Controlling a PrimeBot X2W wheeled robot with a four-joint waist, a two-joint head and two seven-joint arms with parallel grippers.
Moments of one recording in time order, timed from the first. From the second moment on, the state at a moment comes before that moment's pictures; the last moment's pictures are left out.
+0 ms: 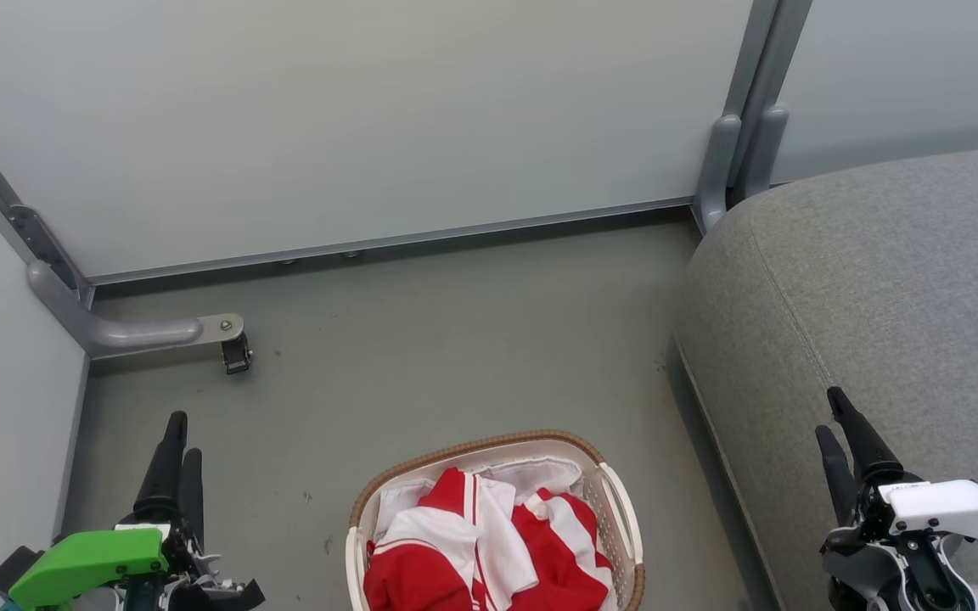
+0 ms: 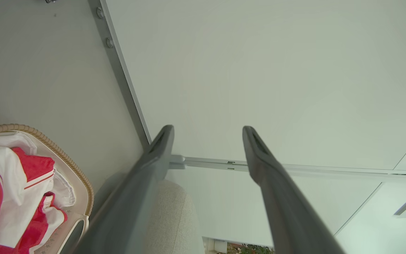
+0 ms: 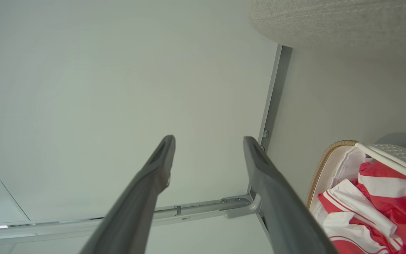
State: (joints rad) left arm -0.07 0.04 0.10 0.29 -1.61 -0.13 0.09; right arm -0.09 -0.05 -0.10 0.28 1.60 0.13 0.10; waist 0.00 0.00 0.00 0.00
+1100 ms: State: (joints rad) left arm -0.08 0.04 0.06 0.30 -1.38 -0.13 -0.05; right arm -0.14 -0.13 0.01 0.25 1.08 0.13 -0.05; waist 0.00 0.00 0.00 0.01
